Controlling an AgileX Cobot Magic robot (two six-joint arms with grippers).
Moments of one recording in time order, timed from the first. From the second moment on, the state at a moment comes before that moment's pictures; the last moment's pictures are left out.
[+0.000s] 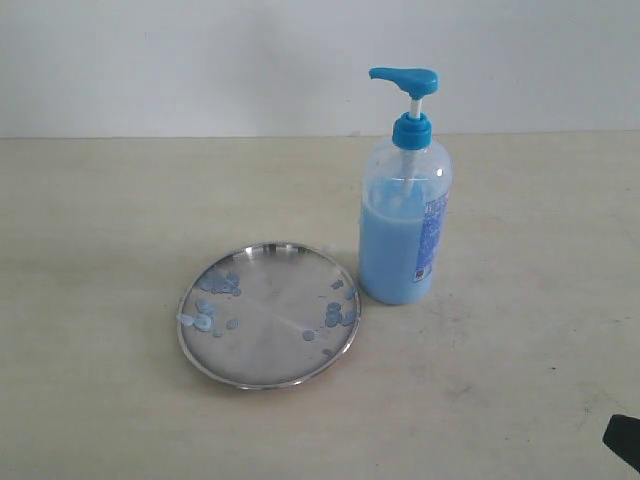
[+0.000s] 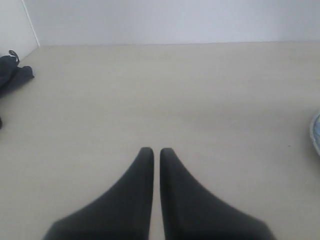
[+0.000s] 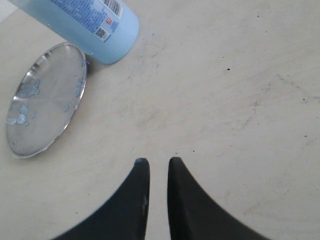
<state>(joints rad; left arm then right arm) 0.18 0.00 0.00 -0.12 0.38 0.19 0.22 0.41 0.00 0.27 0.28 0.45</state>
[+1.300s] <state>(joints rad) 0.13 0.00 0.00 -0.16 0.35 0.18 0.05 0.01 0.00 0.21 -0.26 0.00</state>
